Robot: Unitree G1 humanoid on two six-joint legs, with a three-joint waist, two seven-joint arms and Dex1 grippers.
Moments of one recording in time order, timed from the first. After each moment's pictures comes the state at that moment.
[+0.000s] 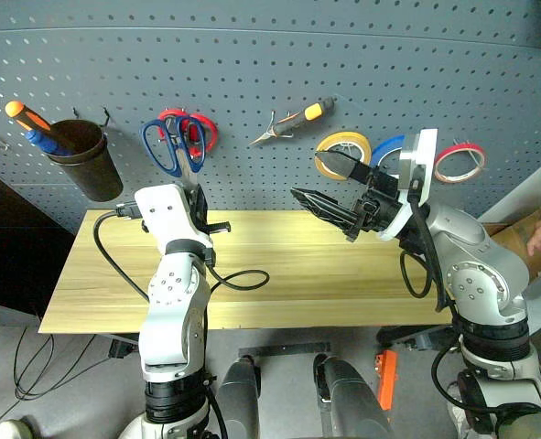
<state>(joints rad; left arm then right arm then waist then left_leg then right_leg) -0.27 0.00 0.14 -0.45 -0.06 0.54 0.10 -0.56 -0.38 0.00 -0.41 0.73 0.62 0.63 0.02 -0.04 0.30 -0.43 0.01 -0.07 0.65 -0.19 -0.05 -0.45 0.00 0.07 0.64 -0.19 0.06</state>
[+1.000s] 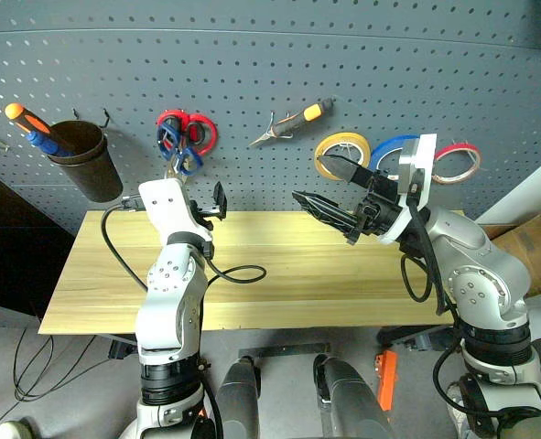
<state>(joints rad) -0.33 0.04 0.16 -0.37 -0.12 0.56 0.07 -0.54 -0.39 0.00 -0.42 0.73 0.63 0.61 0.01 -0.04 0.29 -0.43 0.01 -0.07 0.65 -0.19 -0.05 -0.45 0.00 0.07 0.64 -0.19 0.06</state>
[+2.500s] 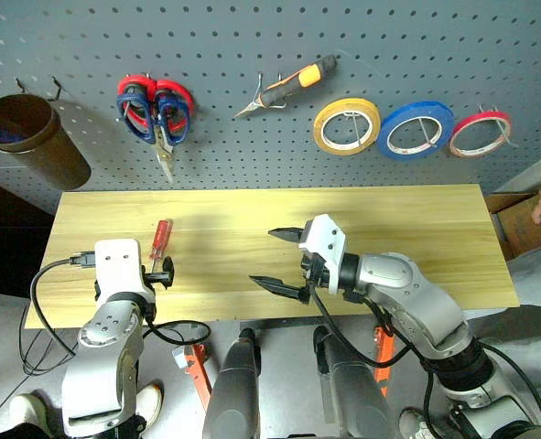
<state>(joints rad) -0.01 0.27 0.32 -0.60 -0.09 0.97 -0.03 -0.45 -0.34 0.40 -0.40 0.29 0.56 0.66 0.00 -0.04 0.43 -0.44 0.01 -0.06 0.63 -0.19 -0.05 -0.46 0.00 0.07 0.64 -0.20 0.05</state>
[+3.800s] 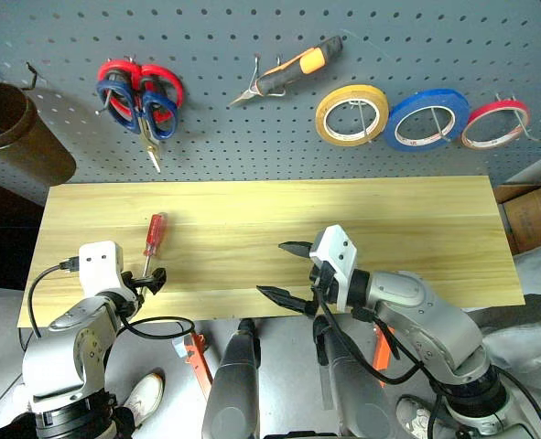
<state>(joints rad) -0.12 0.40 0.47 -0.35 -0.27 1.11 -0.17 -0.32 -0.35 0.33 -0.58 0.36 0.75 0.59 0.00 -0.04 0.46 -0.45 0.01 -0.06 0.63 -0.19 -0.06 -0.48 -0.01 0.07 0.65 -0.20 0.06</state>
